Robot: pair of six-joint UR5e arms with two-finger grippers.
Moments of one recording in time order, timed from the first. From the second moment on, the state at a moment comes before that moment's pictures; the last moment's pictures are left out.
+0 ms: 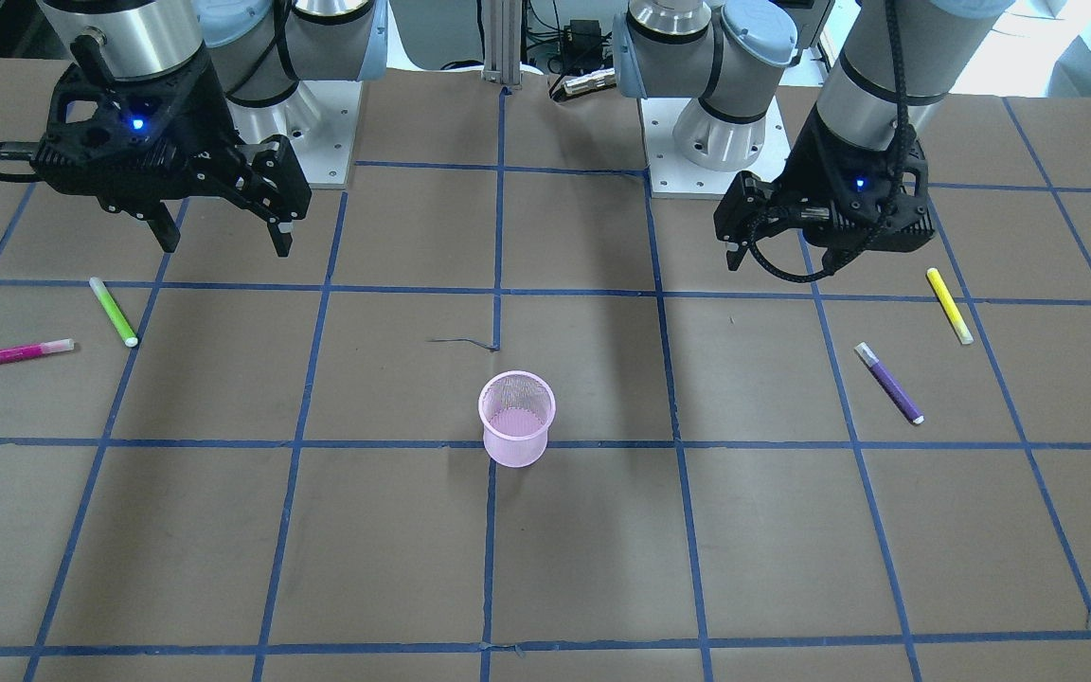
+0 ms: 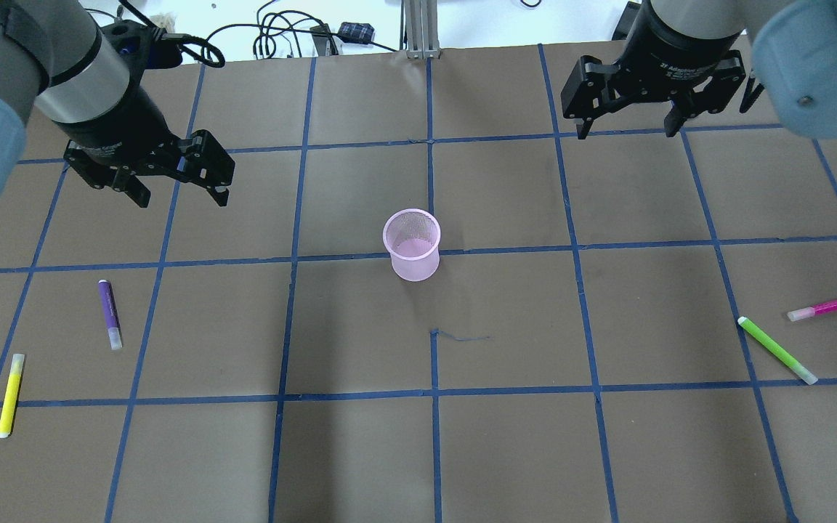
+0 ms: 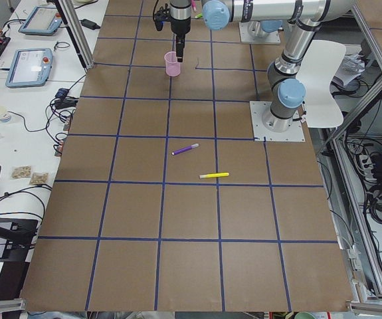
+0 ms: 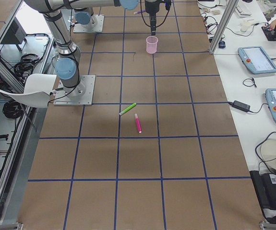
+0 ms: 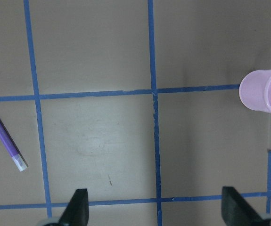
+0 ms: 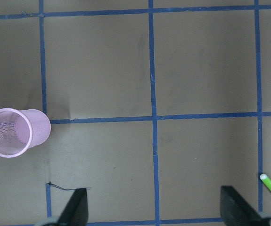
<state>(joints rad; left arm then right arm) -1.51 -1.53 -1.65 -1.55 1.57 0.09 1.62 -1.57 1.54 -1.66 -1.58 0.08</state>
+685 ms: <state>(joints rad) -1.50 -1.54 -1.65 -1.56 1.58 0.10 1.62 -1.57 1.54 -1.66 -1.58 0.05</state>
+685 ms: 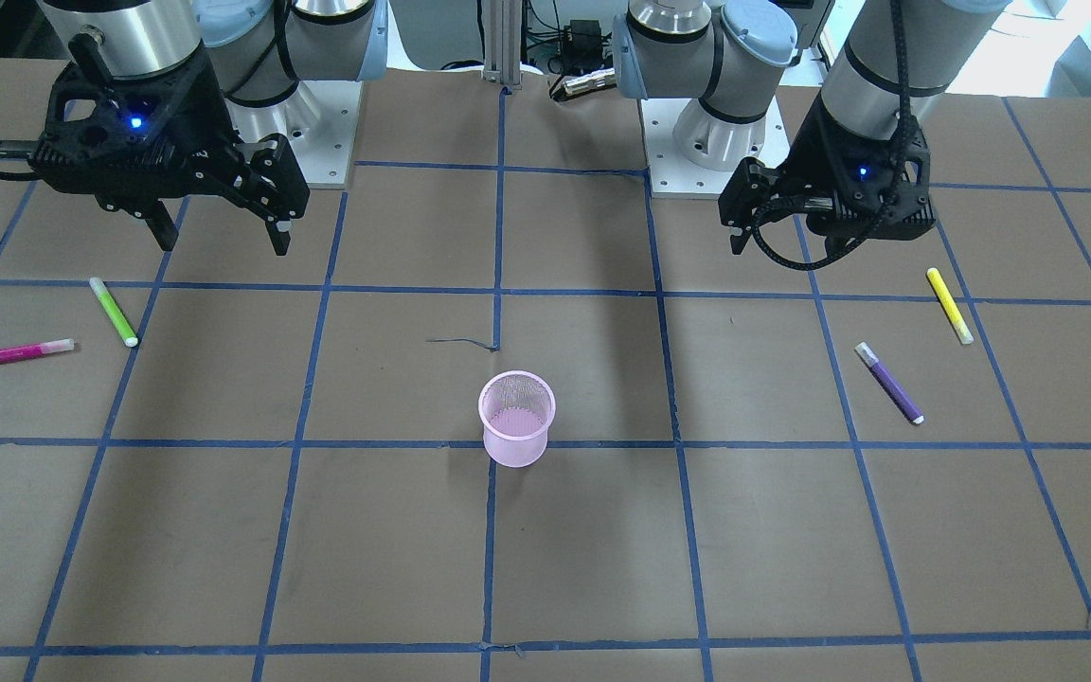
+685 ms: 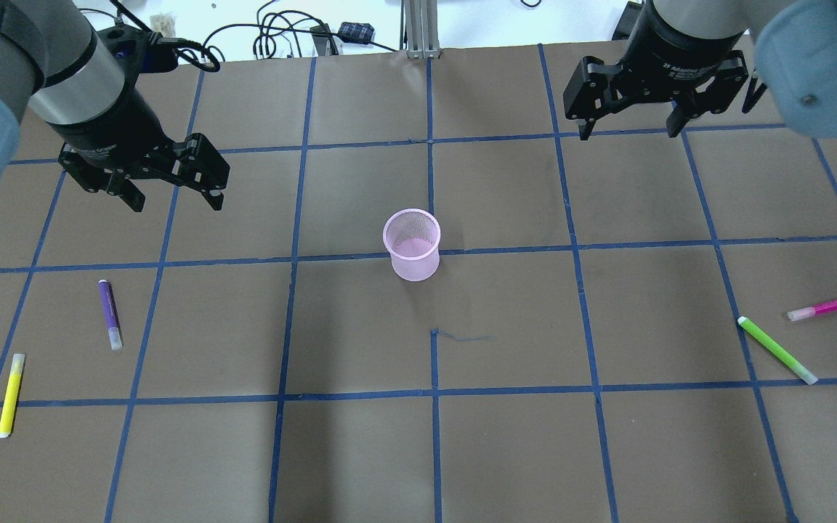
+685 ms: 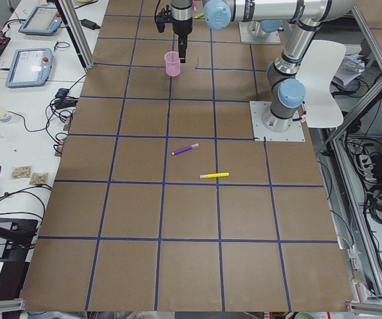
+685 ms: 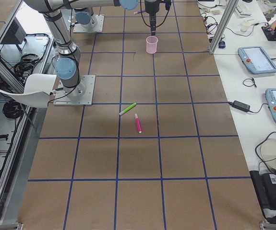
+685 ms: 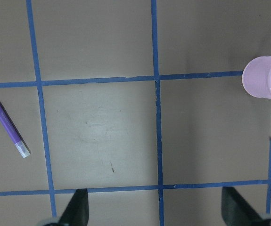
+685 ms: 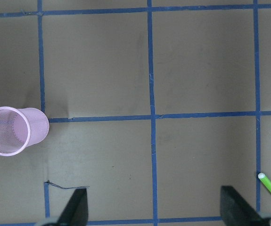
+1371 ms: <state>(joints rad) -1.49 -1.54 -1.65 -1.56 1.58 0.10 1.53 -1.58 1.54 -1.60 -1.60 -0.31</state>
